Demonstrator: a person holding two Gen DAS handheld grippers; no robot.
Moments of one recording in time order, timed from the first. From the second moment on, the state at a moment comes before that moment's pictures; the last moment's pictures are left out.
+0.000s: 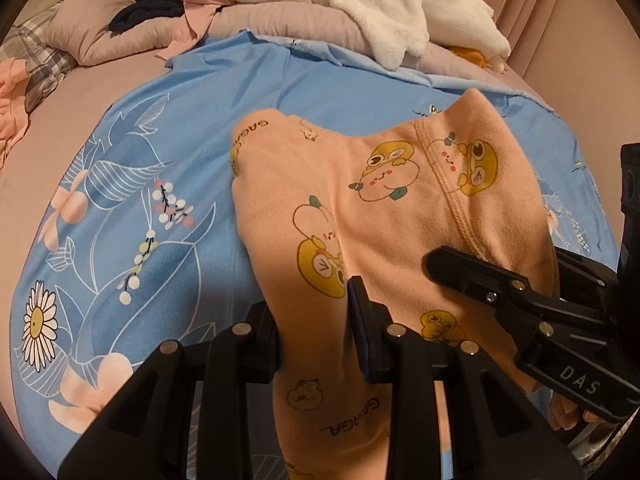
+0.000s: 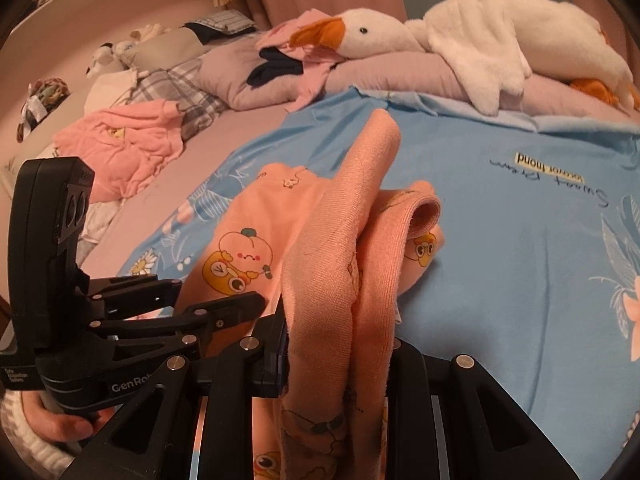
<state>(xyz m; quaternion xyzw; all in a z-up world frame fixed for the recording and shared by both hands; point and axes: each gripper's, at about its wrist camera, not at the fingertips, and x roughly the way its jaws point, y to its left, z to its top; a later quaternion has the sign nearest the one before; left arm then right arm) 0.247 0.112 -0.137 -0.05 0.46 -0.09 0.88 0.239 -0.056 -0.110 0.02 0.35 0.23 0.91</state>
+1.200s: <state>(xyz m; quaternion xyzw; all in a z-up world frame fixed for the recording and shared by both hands) 0.242 0.143 -0.154 -0.06 0.49 -0.02 0.87 0.249 -0.104 -0.133 0.10 0.40 0.17 0.89</state>
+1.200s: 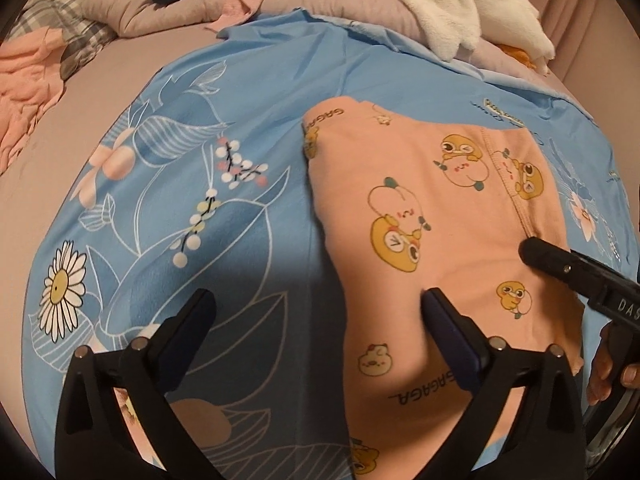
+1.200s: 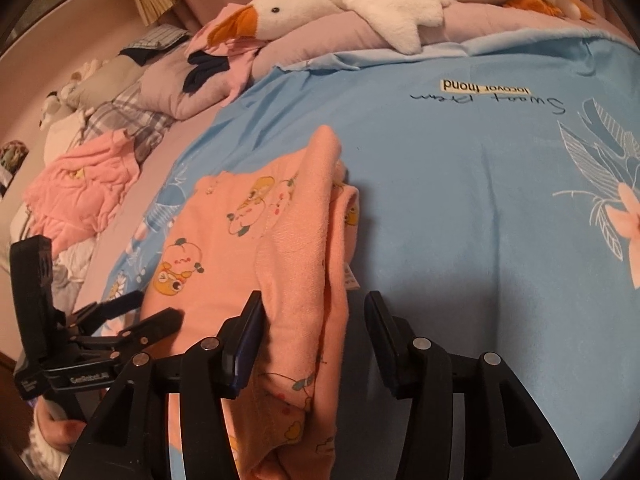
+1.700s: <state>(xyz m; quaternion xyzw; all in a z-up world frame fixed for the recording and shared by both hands) 0.237 0.131 -0.150 -0.04 0.49 0.02 0.87 0.220 -0.094 -0.117 0.02 0.38 0.19 0.91</state>
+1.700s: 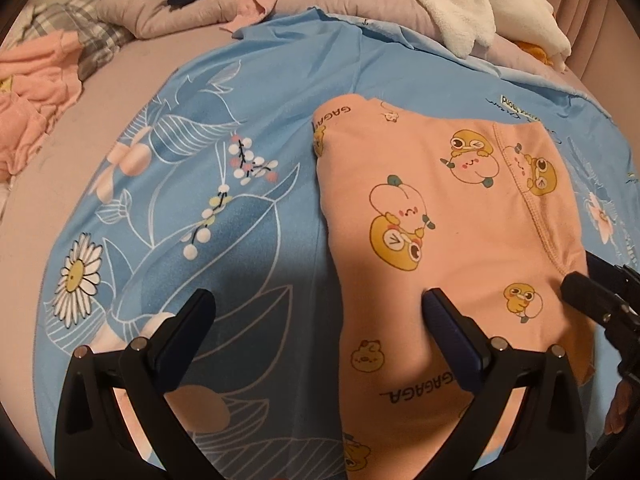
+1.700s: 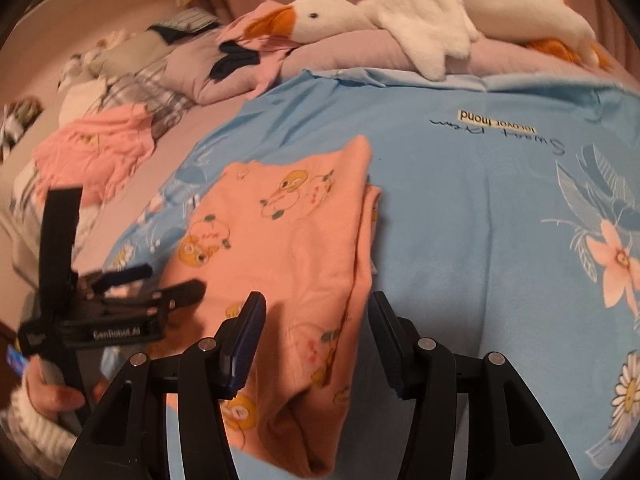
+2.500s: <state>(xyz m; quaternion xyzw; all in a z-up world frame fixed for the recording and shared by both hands) 0.232 0.134 -0.153 -0.08 0.50 0.01 0.86 0.214 -0.099 -0.140 0.04 0.40 0.19 0.89</state>
